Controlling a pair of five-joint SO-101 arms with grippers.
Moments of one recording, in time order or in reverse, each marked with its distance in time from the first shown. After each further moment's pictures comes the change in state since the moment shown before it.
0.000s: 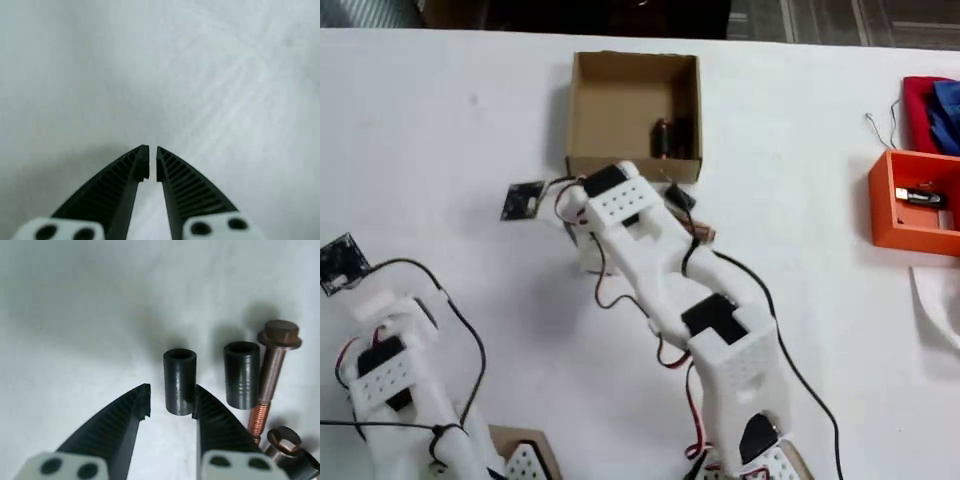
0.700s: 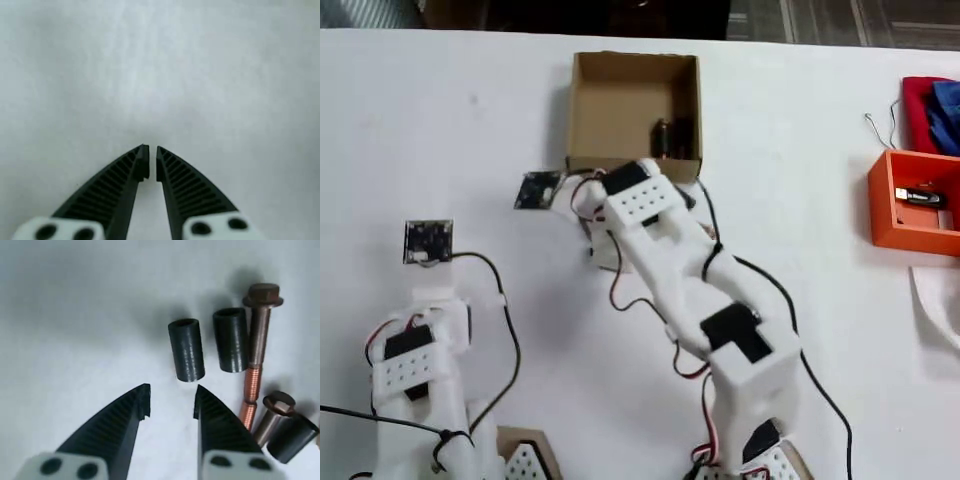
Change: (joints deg) left arm 13.2 -0.3 0.0 6.8 -20.7; right arm 3.0 -6.6 4.9 0.0 -1.1
